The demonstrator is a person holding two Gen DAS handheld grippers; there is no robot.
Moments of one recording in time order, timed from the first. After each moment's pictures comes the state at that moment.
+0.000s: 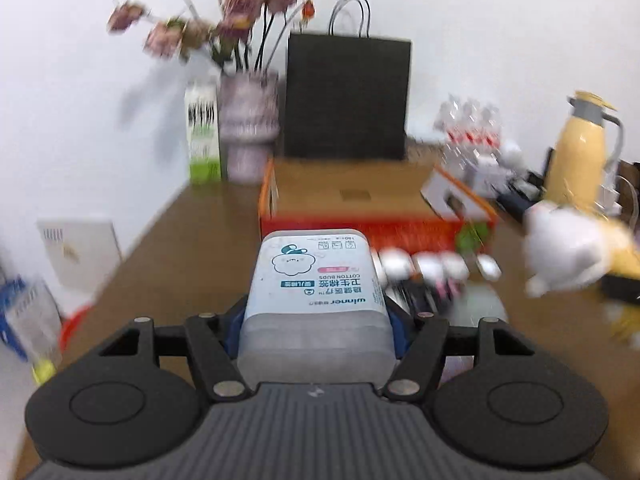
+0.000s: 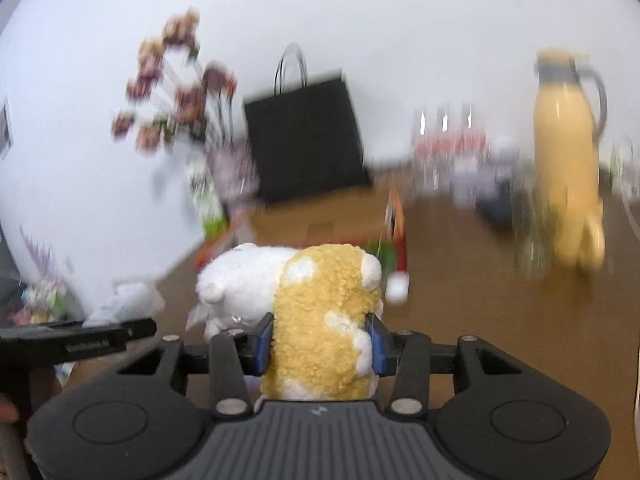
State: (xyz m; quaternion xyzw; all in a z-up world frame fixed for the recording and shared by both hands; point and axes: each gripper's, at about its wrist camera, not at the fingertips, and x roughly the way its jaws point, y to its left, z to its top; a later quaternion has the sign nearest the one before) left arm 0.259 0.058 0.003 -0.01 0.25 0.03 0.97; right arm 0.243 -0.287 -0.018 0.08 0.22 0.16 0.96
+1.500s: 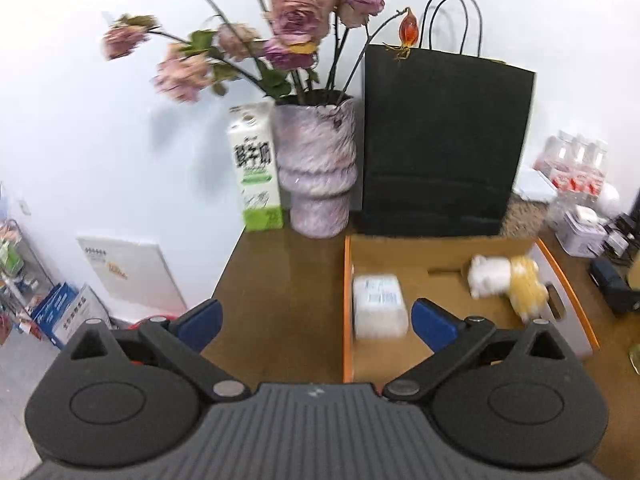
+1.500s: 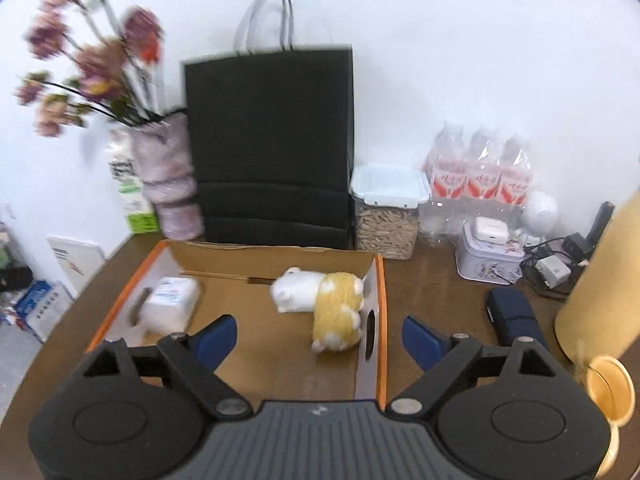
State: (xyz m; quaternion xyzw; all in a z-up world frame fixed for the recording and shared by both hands) left arm 0.406 0.121 0.102 -0.01 0.32 0.12 0.94; right arm 0.495 -0.237 0.054 -0.02 0.33 0.13 0.93
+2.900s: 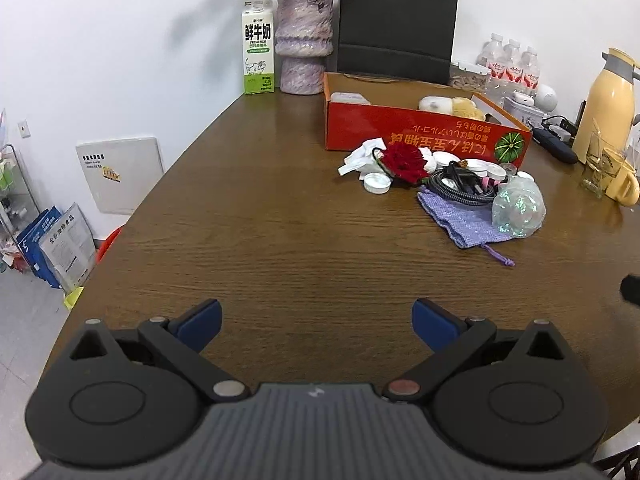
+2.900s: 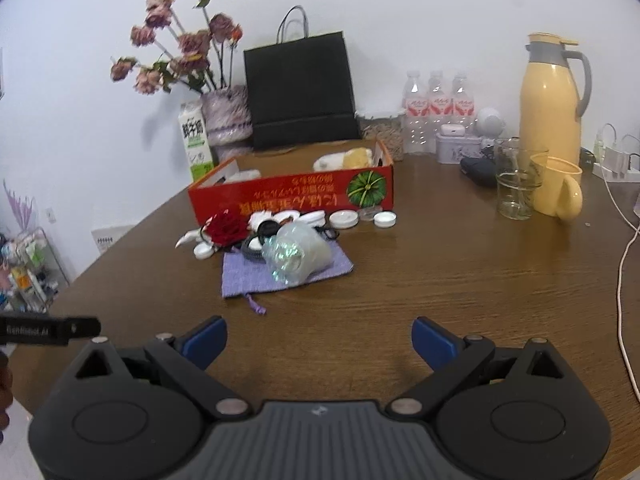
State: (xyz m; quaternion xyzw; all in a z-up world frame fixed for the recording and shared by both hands) left arm 0.158 0.085 -0.047 -0.04 0.35 0.08 0.93; right arm 0.177 -0.258 -0.072 0.04 0.28 0.12 0.95
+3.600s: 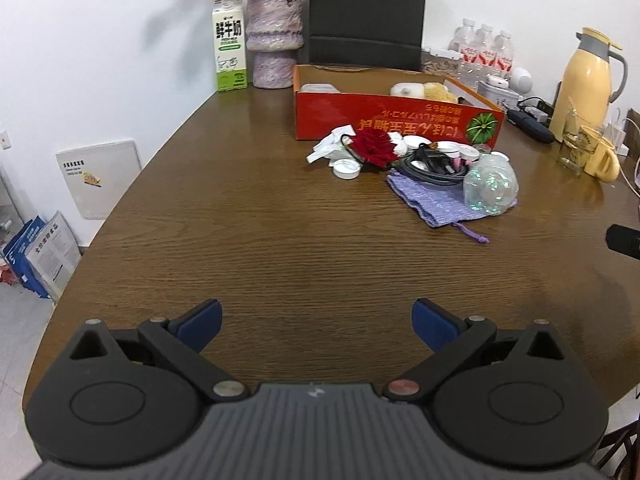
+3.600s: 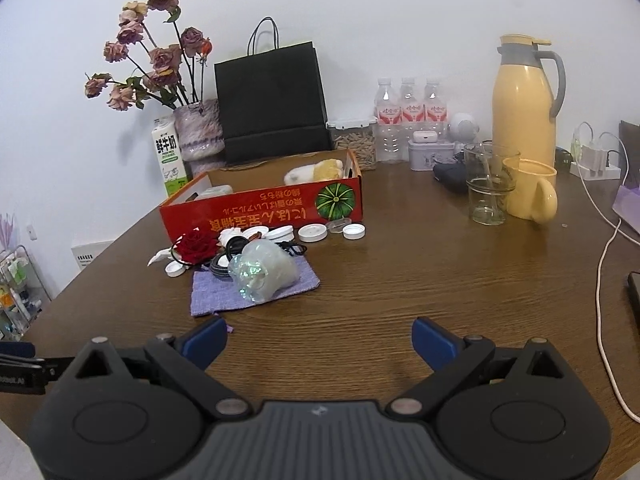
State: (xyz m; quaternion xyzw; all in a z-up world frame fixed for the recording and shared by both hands) left arm 0.157 0.068 -0.050 -0.02 0.36 0.05 0.93; right arm 0.183 -0.272 -0.075 0.05 0.27 0.09 0.96
